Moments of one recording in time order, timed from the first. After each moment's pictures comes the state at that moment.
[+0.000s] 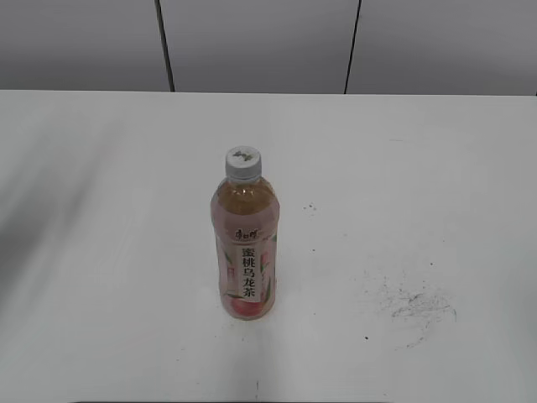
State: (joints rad) left arm -0.11 1.17 -0.49 -0.18 -0.59 0.10; right arm 0.07 -0.01 -0.51 -0.02 1.10 -0.04
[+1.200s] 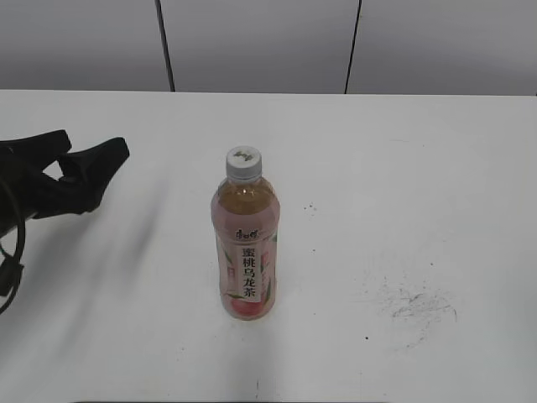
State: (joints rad) left arm -0.15 1.66 -0.30 0.37 -1.21 -0.33; right arm 0.07 -0.01 -0.51 -0.02 1.10 -0.04
